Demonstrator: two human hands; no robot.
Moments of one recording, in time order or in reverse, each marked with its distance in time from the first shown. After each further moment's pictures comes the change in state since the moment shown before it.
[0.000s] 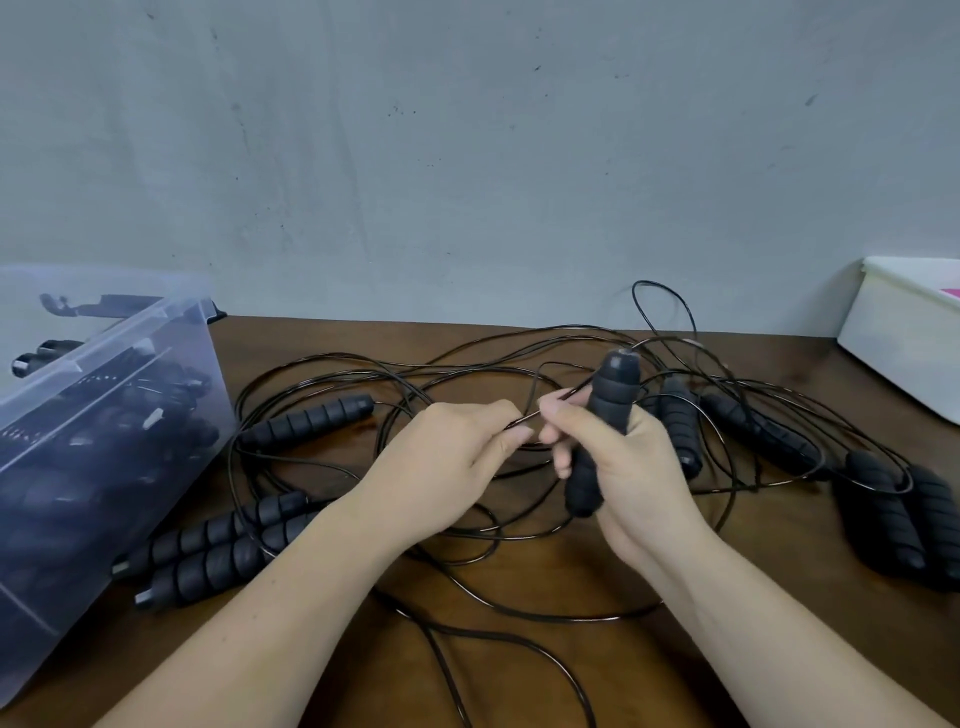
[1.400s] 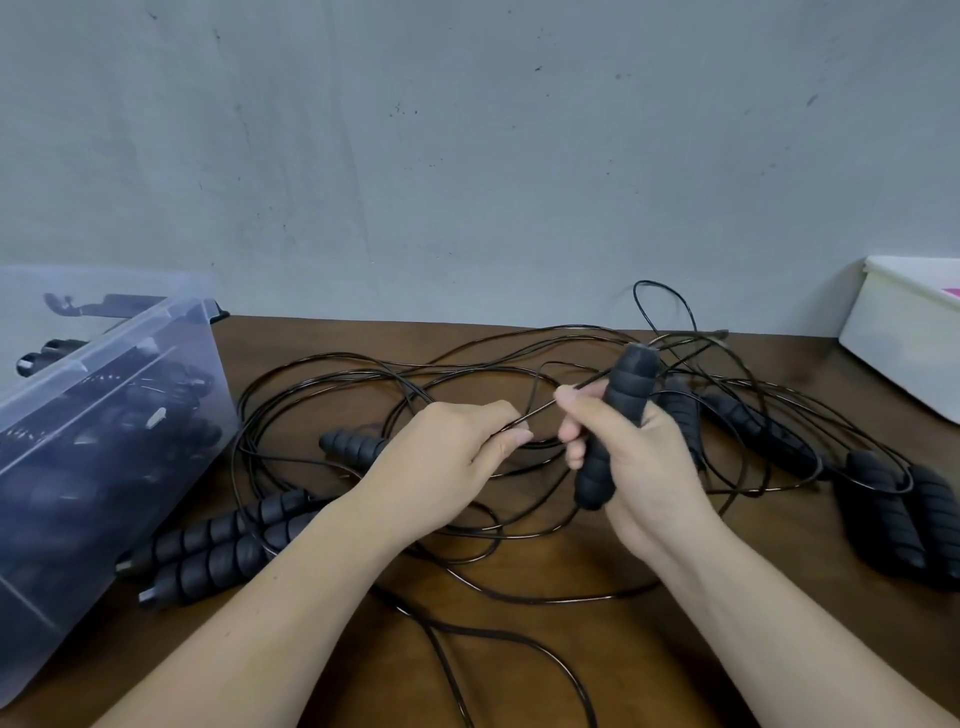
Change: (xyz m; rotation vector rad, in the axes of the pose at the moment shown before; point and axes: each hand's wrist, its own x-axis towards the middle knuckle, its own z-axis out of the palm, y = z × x) left_hand 0.001 -0.006 0.003 -0.023 0.025 0.010; right_hand 0.004 -0.006 -0.006 0.050 0.030 0.025
